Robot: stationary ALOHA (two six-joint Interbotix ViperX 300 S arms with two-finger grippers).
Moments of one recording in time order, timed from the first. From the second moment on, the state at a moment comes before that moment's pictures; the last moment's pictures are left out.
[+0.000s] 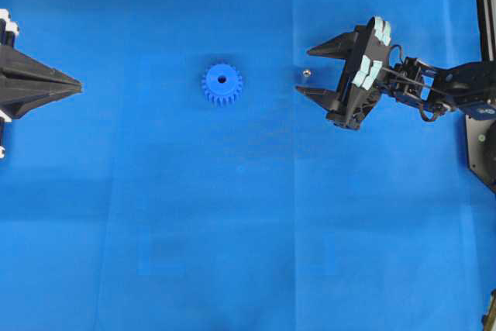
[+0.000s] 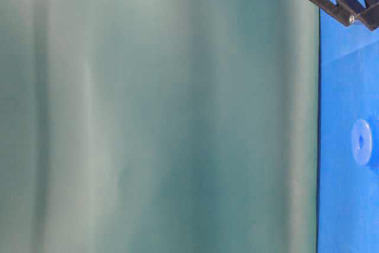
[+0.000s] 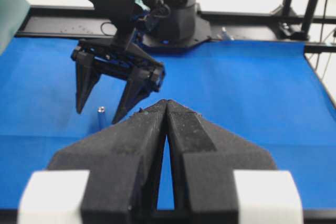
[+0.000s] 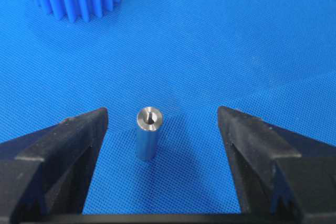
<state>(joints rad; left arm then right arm) 0.00 -0.98 1.19 0.00 -0.26 -0.02 -0.22 0.08 1.09 0.21 -0.72 -0.01</state>
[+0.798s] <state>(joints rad) 0.00 -0.98 1.19 0.00 -0.25 -0.02 -0.22 -0.03 1.09 0.21 -0.64 -0.02</state>
